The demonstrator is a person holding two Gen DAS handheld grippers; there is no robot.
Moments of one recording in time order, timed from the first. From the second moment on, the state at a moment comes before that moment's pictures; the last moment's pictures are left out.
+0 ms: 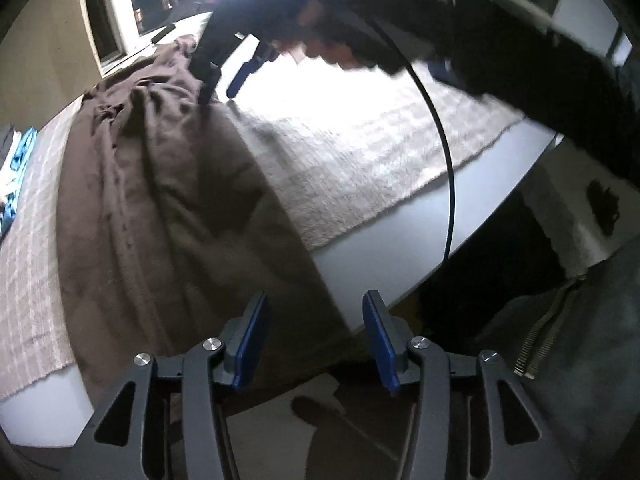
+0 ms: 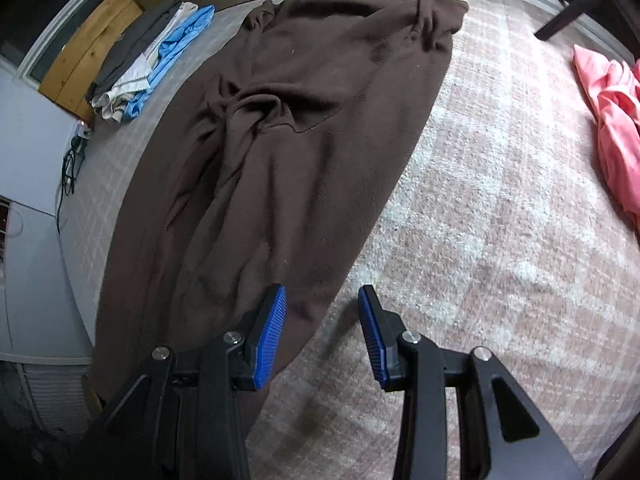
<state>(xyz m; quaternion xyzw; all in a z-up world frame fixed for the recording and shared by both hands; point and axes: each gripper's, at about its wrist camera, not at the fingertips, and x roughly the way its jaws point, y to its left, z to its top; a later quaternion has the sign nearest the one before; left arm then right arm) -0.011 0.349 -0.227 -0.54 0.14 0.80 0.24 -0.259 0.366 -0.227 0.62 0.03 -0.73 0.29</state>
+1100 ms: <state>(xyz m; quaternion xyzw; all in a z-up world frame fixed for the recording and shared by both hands) -0.009 0.292 -0.206 -0.56 0.04 0.79 0.24 -0.309 0.374 -0.162 0.51 0.04 -0.81 0.27</state>
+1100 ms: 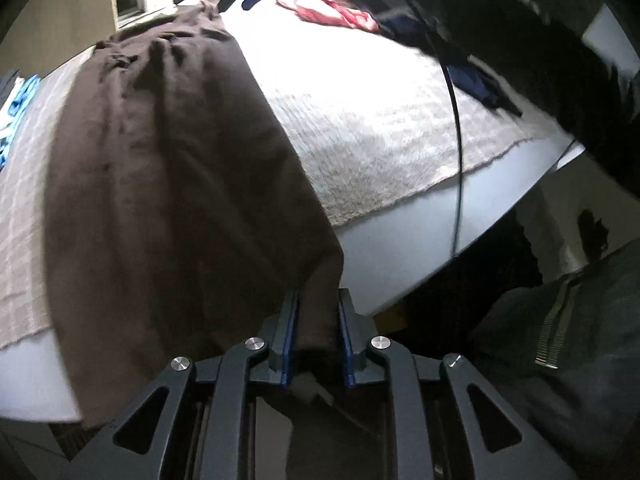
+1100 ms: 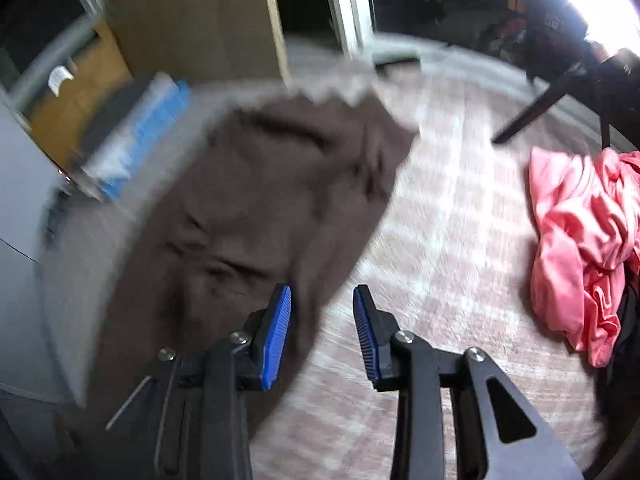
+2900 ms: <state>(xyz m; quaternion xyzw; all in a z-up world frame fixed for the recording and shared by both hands) -0.541 0.226 -0.245 -0.54 0.22 0.79 0.19 -0.514 0.306 -0.223 0.57 0.08 -0.79 0.21</state>
